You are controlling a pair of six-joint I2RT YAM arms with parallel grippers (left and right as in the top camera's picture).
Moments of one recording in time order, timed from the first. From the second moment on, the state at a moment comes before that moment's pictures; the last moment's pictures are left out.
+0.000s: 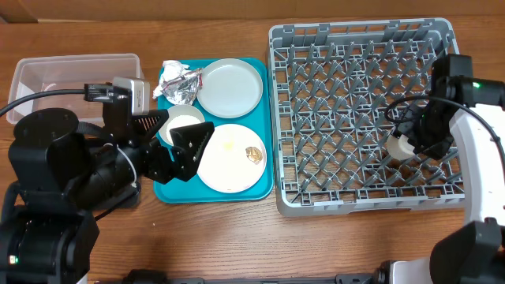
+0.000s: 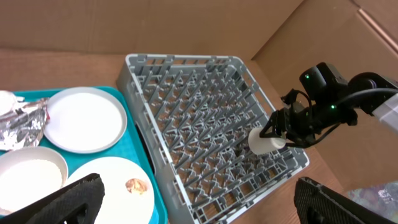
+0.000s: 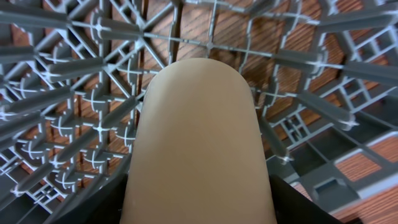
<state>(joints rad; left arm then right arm) -0.10 0.99 1.51 -1.00 0.57 -0.28 -0.16 1.61 1.45 -1.31 0.02 0.41</state>
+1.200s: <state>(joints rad) -0.10 1.02 1.51 -1.03 0.52 -0.24 -0.09 1.61 1.63 -1.52 -0.17 0.36</state>
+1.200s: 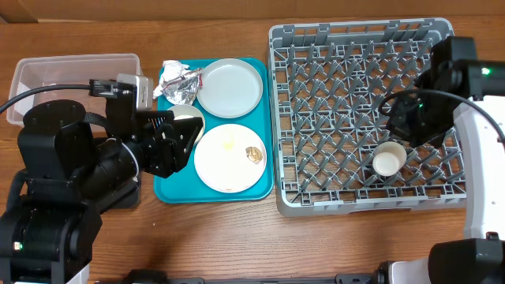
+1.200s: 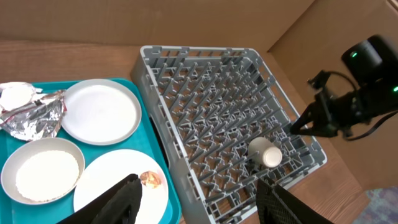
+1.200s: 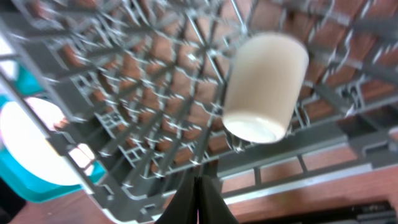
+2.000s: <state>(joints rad) -0.10 1.02 1.51 -1.04 0.52 -0.24 -0.09 1.61 1.35 -1.30 -0.01 0.51</state>
